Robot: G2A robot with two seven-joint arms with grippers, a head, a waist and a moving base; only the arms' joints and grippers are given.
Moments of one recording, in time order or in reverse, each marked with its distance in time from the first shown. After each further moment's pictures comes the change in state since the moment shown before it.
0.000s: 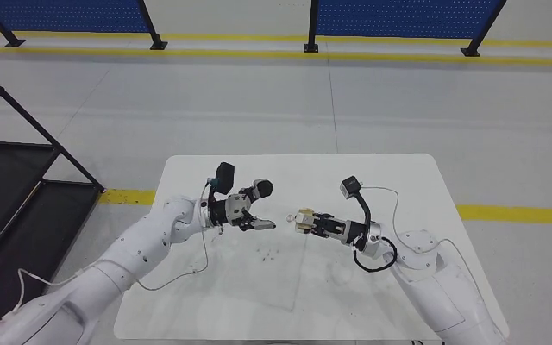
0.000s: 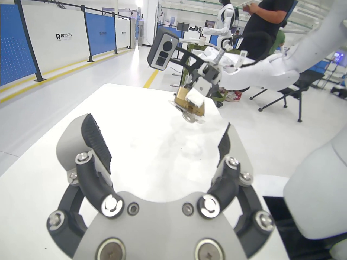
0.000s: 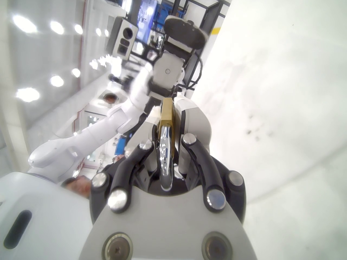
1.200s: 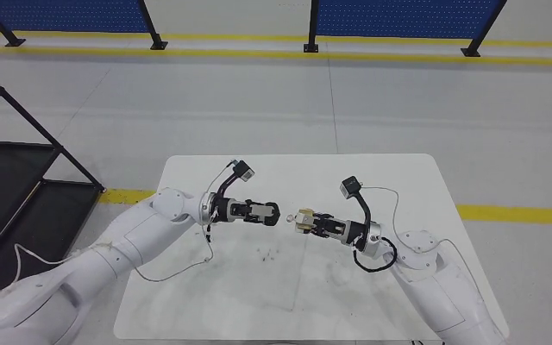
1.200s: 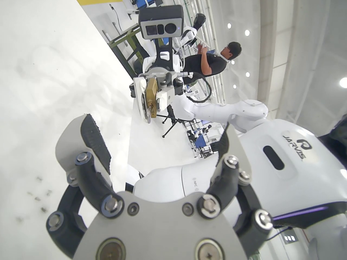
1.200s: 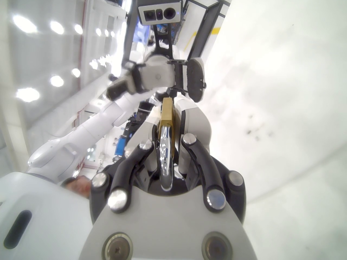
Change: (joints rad) left arm -0.155 0.024 0.167 0.017 -1.662 0.301 -1.473; right arm 0.000 0.000 0.000 0.000 0.000 0.000 0.000
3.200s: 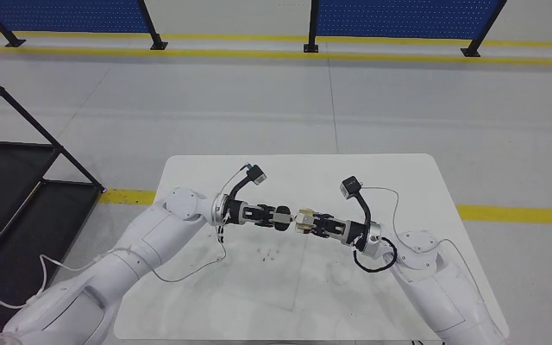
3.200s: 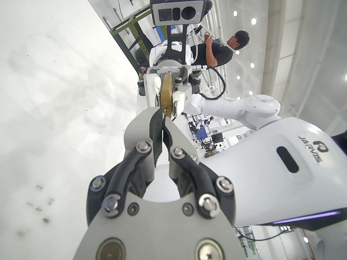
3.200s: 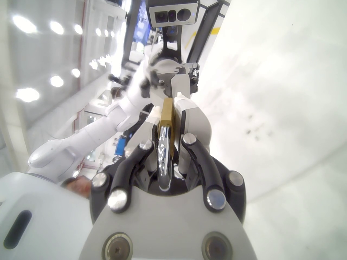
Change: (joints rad) left arm 0.080 -0.135 -0.181 0.070 0.154 0.062 -0.101; right arm 0.000 0.000 0.000 0.000 0.000 0.000 0.000
